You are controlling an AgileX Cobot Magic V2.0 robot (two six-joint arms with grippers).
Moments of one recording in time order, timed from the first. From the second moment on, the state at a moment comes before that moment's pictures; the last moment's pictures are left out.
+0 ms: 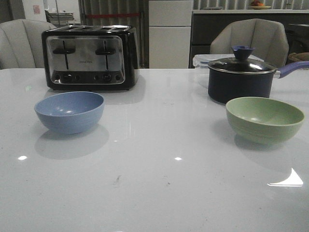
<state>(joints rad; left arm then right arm) -0.07 0.45 -0.60 -0.16 0.64 0.10 0.00 0.48 -0.59 -0.01 0.70 0.08</state>
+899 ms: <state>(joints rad) -0.26 0.53 -0.58 -0.14 0.64 0.14 0.00 0.91 -0.66 -0.01 0.74 0.08</state>
